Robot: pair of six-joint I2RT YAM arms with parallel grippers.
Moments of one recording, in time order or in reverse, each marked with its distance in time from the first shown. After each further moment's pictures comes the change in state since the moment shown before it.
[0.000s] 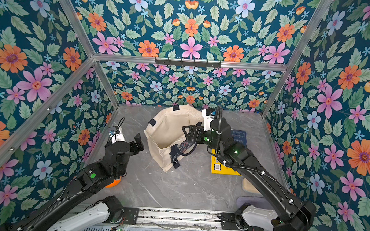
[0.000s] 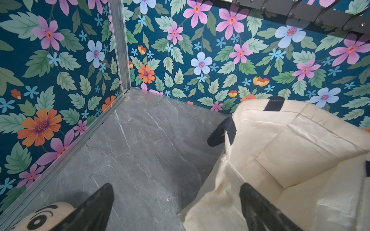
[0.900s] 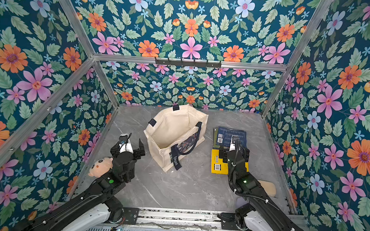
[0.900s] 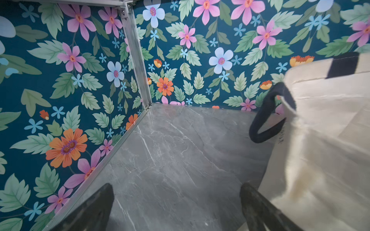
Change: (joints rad) left arm 0.142 0.019 -0.418 0.626 -0.036 0.387; right arm -0.237 -0.297 -0.733 0.360 0.652 -0.465
